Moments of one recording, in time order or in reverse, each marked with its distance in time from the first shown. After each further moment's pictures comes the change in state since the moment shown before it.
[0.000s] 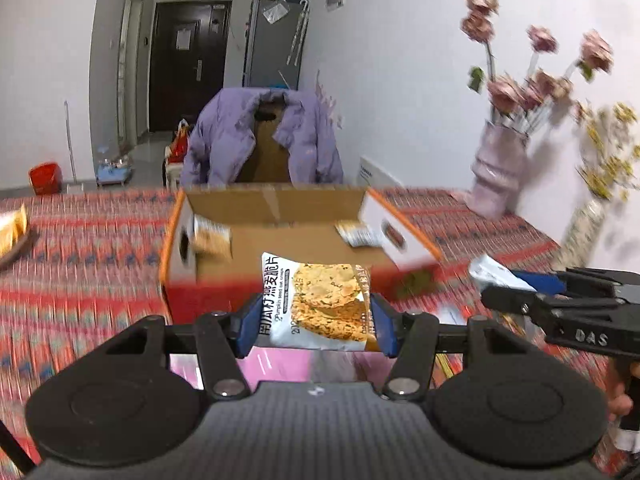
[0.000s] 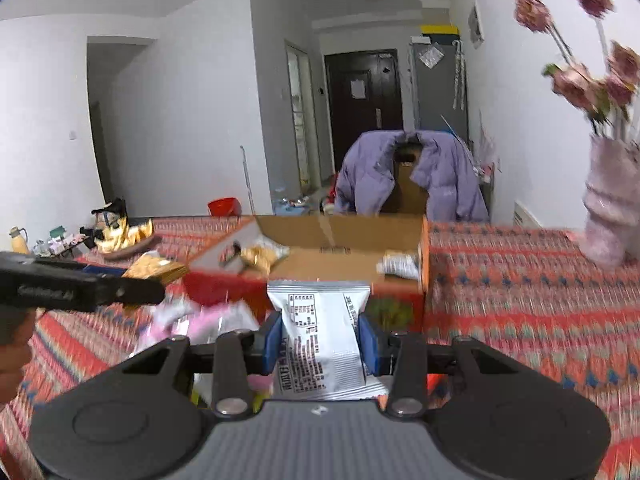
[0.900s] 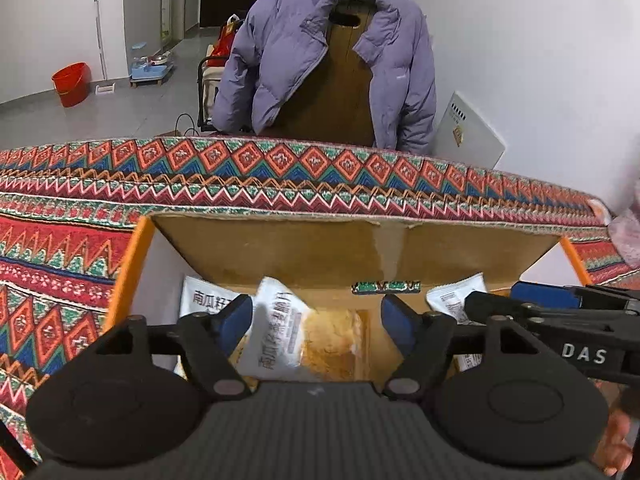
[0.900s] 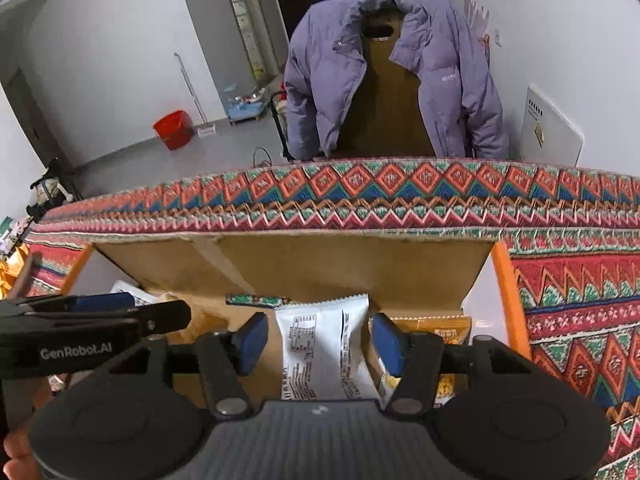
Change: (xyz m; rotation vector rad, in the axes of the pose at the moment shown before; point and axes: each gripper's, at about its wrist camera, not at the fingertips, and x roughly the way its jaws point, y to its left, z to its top) left arm 0.305 0.100 0.102 -0.169 0.322 0.117; right arm 0.320 -0.070 0.098 0.189 0.370 -0.061
